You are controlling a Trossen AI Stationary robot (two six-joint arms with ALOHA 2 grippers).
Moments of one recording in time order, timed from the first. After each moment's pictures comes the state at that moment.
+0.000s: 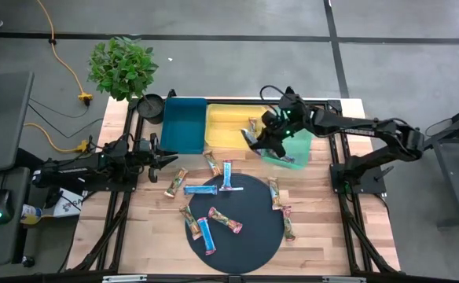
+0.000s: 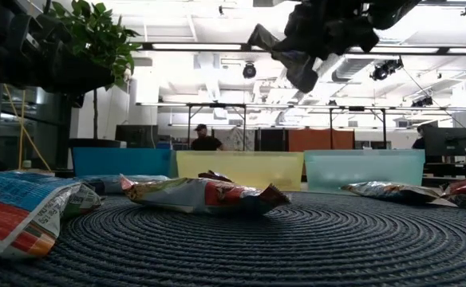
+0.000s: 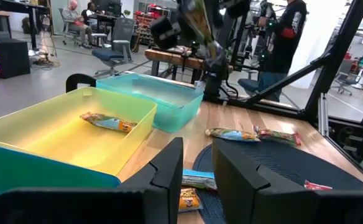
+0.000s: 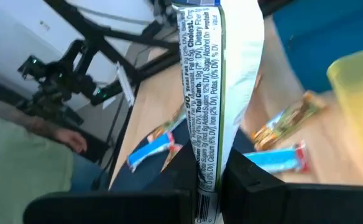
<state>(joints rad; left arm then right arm) 0.15 0.02 0.02 0.00 0.01 -0.16 -0.42 1.35 0.92 -0.05 -0.74 0.30</state>
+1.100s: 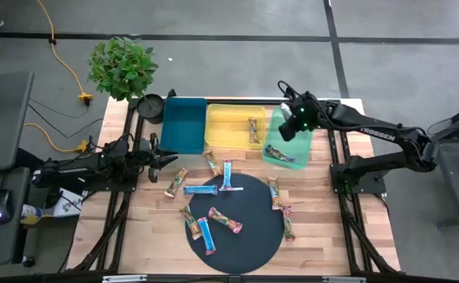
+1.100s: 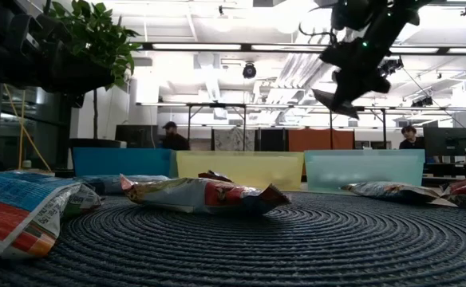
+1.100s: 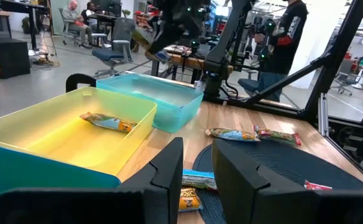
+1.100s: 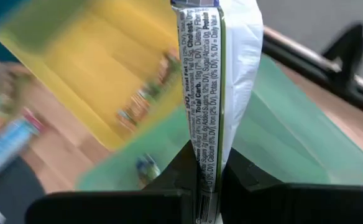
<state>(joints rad) 0.15 0.02 0.02 0.00 0.01 -0.16 -0.53 1.16 0.92 -0.68 0.13 0.38</state>
